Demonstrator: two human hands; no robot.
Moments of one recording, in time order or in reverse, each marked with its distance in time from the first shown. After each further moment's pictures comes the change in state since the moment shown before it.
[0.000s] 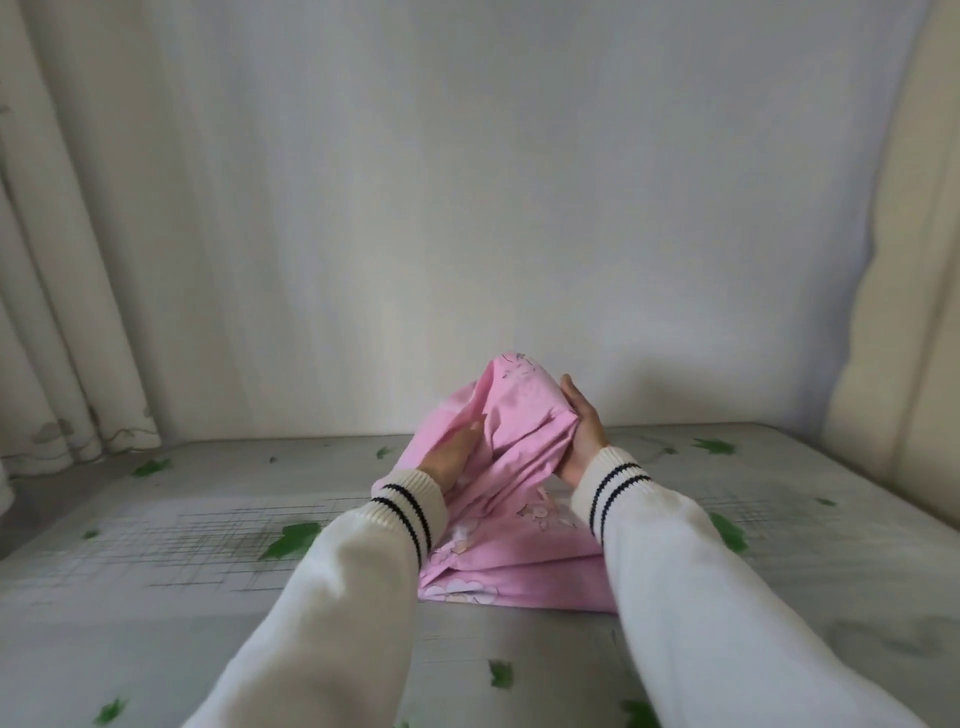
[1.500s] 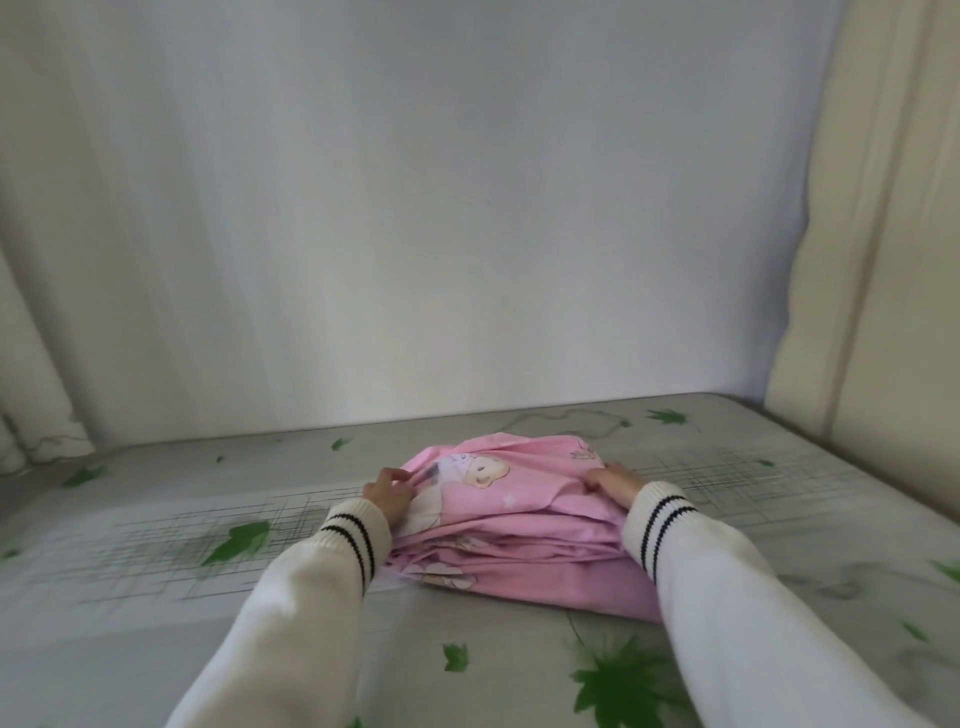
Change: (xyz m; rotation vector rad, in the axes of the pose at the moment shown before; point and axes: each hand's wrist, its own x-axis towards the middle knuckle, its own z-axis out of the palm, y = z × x) left_hand 0.026 -0.065 -0.015 0.713 0.163 -0.242; right_hand -0.031 0.008 -0.129 -1.149 0.446 0.203
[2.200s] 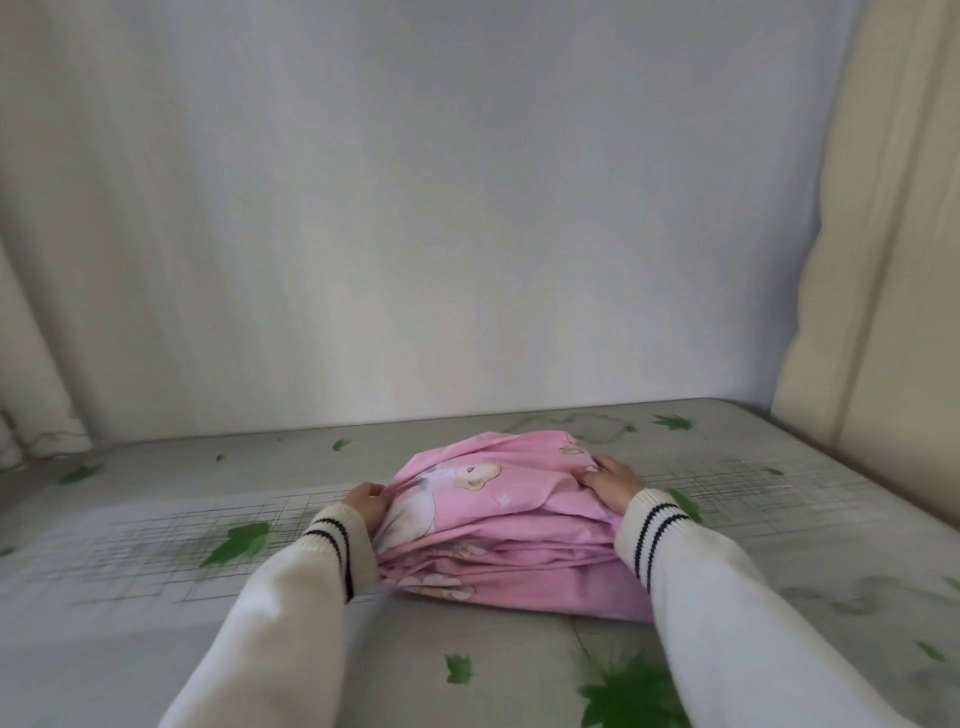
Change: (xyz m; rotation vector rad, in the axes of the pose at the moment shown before) left_hand 0.016 -0.021 -0.013 -0.056 -0.008 -0.041; right_hand -0.006 -0.011 0.010 0.141 0.093 -0.110
